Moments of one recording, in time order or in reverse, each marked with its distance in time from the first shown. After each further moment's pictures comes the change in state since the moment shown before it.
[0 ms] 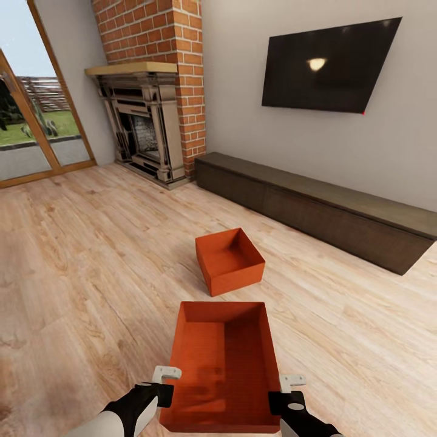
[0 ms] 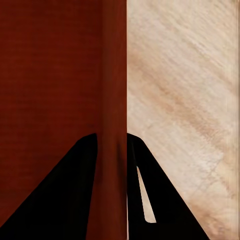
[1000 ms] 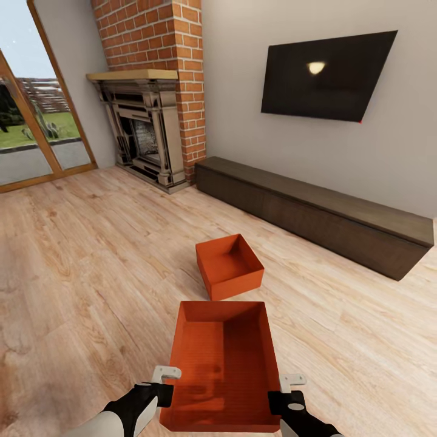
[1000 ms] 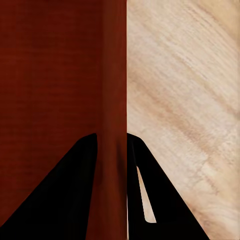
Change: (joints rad) left arm 0.000 0.001 0.000 0.000 -0.001 0.000 0.000; right arm 0.000 0.000 0.004 0.000 -0.001 -0.007 -0.001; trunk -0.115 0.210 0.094
